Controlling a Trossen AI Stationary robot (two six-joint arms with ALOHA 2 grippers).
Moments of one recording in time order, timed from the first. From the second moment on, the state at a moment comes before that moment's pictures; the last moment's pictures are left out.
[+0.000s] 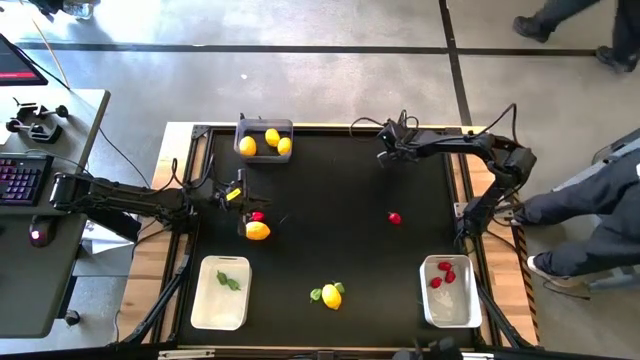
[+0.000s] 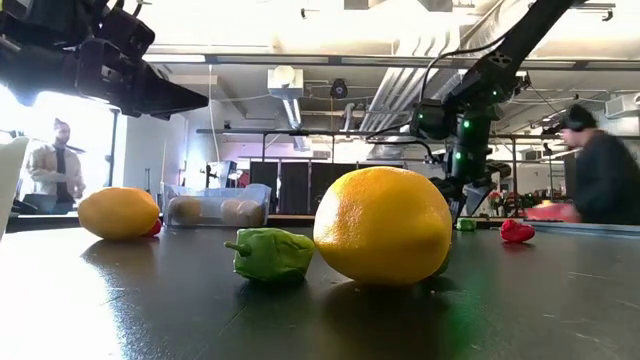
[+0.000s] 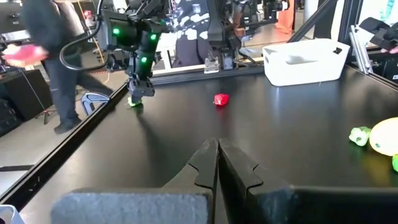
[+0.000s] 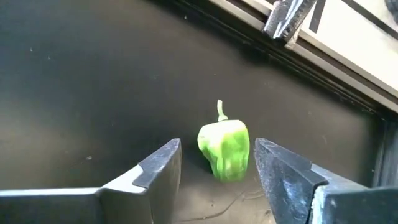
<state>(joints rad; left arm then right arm) 0.06 0.75 0.12 0.51 -0.04 0.16 -0.70 1.66 0.88 -0.45 0.45 0.34</state>
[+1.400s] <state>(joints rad) 0.09 0.75 0.01 0.60 0.01 0.13 -0.77 1.66 0.88 -0.44 0.18 0.13</state>
